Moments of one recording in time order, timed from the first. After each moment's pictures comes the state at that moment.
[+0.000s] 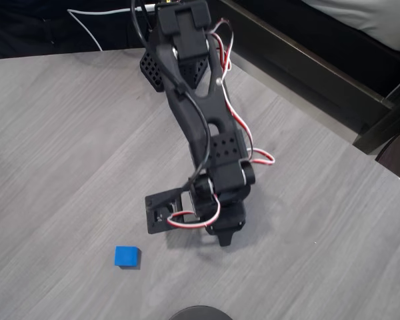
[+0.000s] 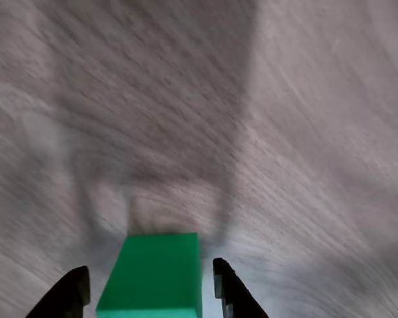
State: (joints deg) arm -10.2 63.6 76.7 69.8 8.2
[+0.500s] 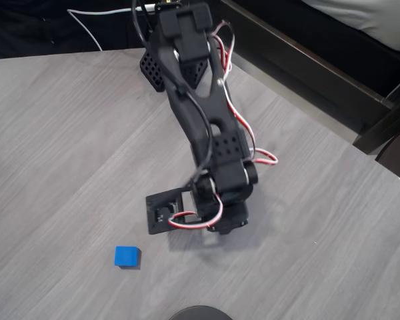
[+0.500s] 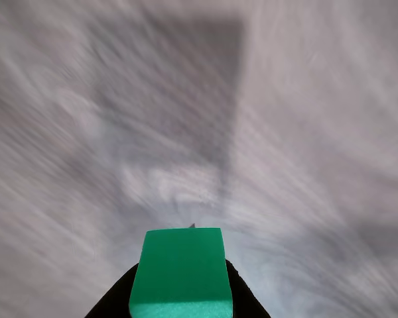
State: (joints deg) arm -7.8 70.1 75.4 74.4 6.7
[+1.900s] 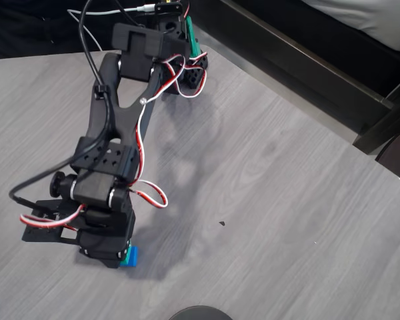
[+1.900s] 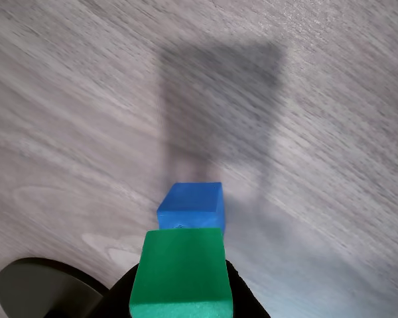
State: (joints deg) arm 17.8 56.7 51.4 78.1 -4.3
